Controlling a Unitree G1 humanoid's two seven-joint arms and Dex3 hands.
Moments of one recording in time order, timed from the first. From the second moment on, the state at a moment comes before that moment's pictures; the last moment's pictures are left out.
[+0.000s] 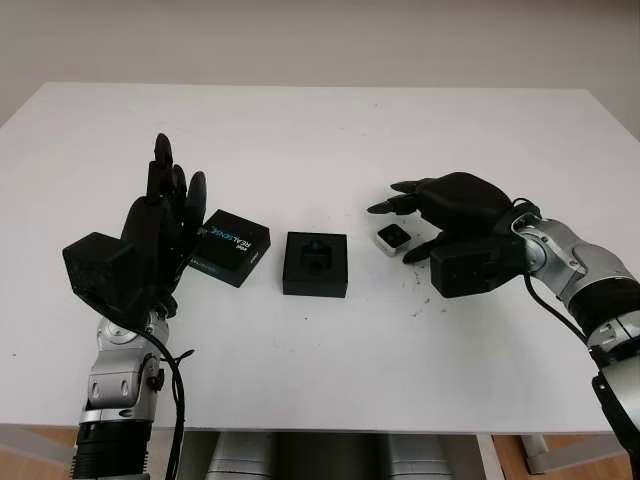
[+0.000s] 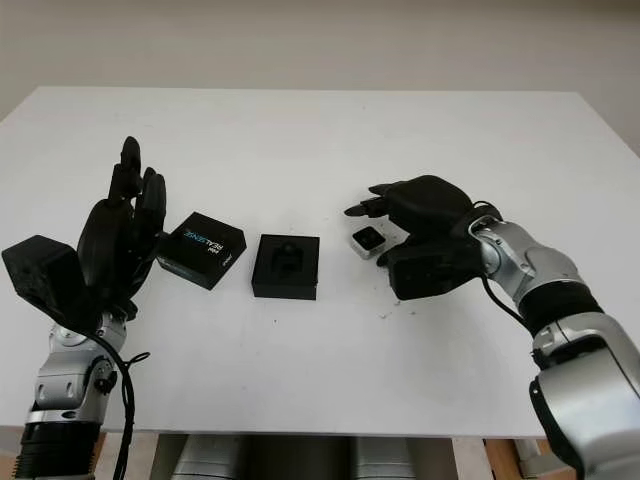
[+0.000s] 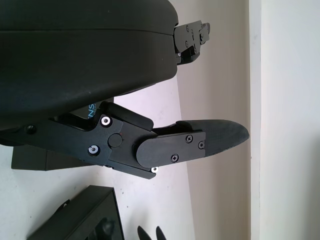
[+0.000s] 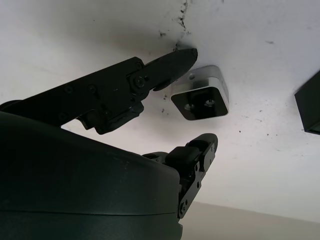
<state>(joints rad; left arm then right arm) -0.26 0.19 0.18 0.07 -0.14 0.02 -0.10 -0.87 -0.64 0.44 0.99 -0.74 -0.60 -0.01</state>
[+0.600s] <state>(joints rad) -0.26 0.19 0.18 0.06 -0.14 0.02 -0.11 -0.89 -0.64 0.48 1.05 -0.77 -0.61 -0.09</state>
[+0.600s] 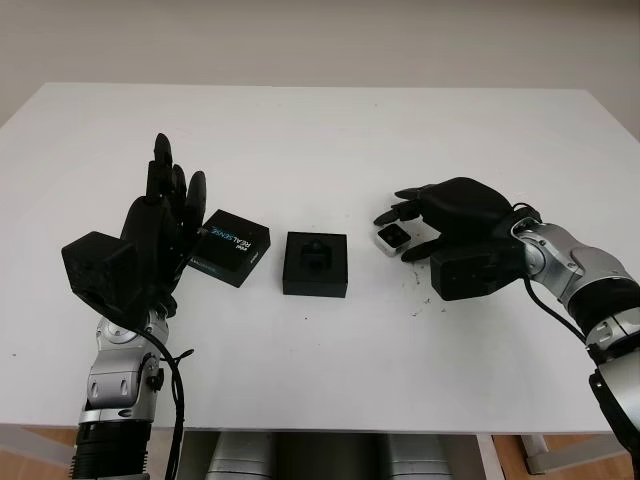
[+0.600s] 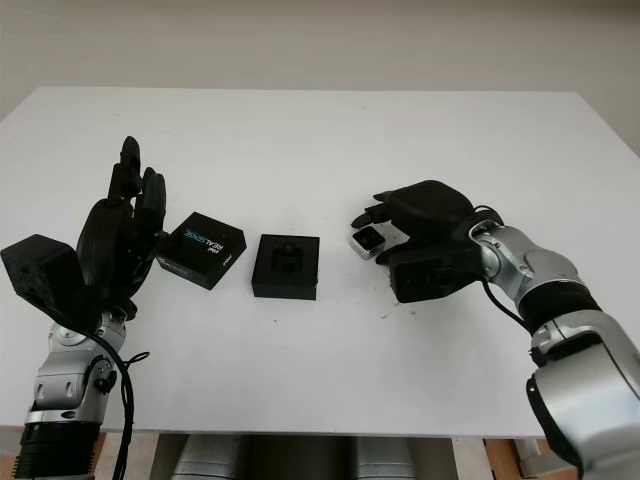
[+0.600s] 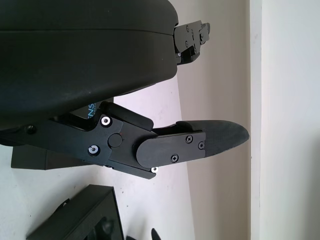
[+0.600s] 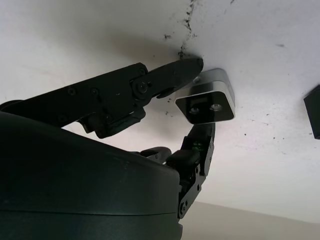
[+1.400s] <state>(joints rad) -0.26 0.19 0.18 0.04 -0.14 0.04 -0.10 -0.89 -0.62 0.43 1.05 -0.66 -0.63 -0.07</state>
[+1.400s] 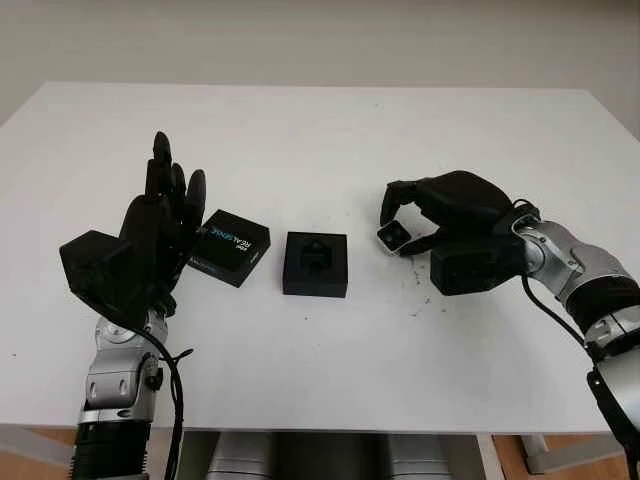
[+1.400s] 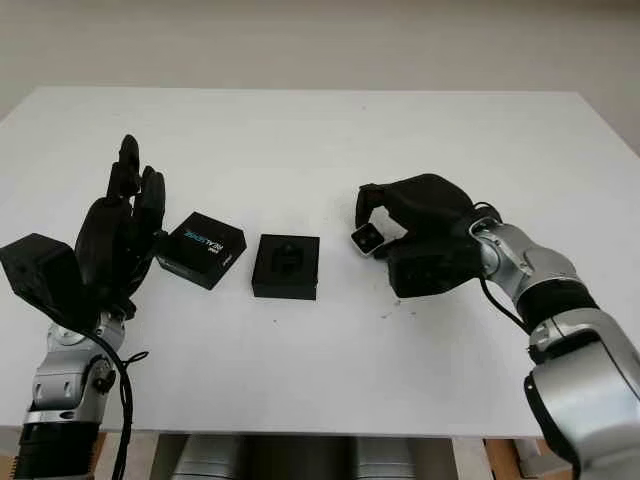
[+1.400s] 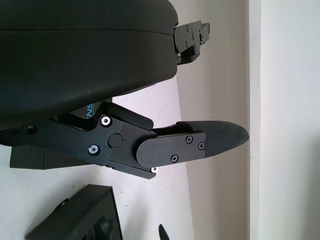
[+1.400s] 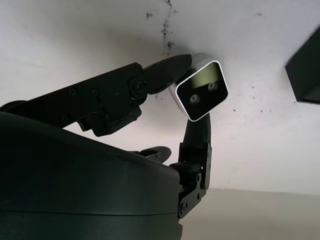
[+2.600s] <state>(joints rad) -0.26 0.20 0.18 0.03 -0.15 0.06 -0.12 -0.71 -0.47 0.10 0.78 -0.11 -0.41 0.29</state>
